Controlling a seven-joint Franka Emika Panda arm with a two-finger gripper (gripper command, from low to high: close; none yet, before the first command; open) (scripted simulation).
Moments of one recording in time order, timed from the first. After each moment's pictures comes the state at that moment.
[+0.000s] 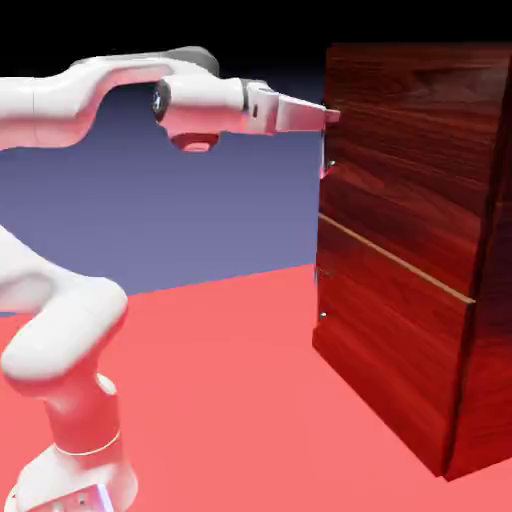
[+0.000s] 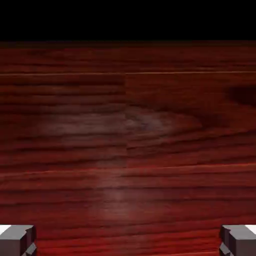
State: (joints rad) arm -0.65 -0.88 0.82 -2.34 1.81 3.11 -0.41
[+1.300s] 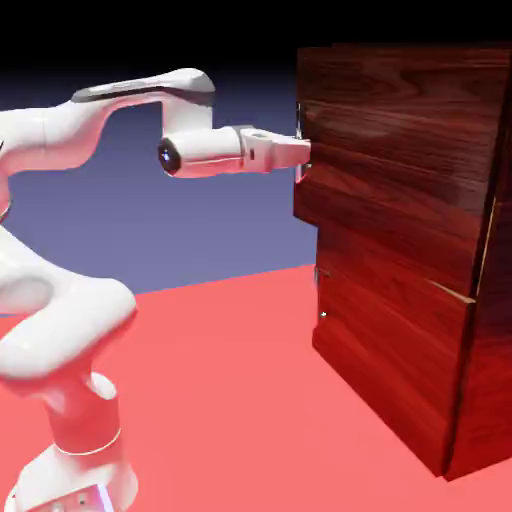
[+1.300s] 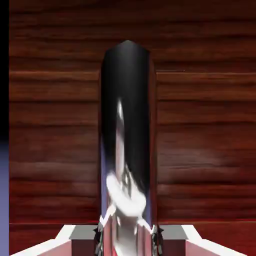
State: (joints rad) arm -0.68 -1.02 0.97 -2.38 2.53 2.88 -0.97
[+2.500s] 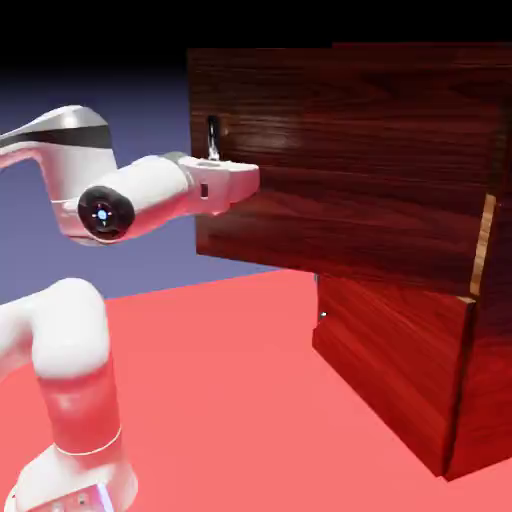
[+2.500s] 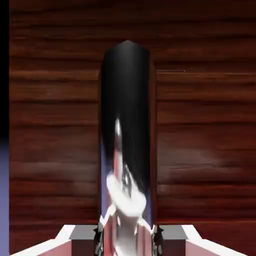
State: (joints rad) arm -0.09 -1.61 -0.23 -3.01 1.22 2.19 -0.58
